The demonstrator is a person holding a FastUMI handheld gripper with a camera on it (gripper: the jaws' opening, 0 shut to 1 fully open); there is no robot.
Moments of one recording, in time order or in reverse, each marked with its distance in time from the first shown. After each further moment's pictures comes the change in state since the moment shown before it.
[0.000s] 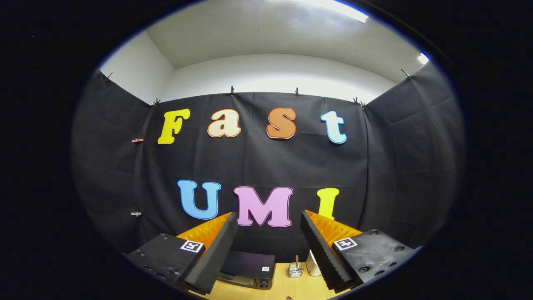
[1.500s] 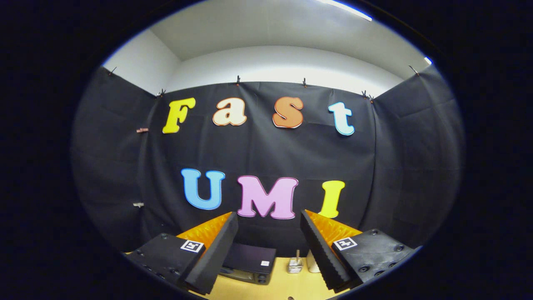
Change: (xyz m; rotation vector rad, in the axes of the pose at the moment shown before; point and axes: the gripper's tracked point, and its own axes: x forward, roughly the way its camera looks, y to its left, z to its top) arm 0.001 0.015 -0.022 0.008 0.043 0.079
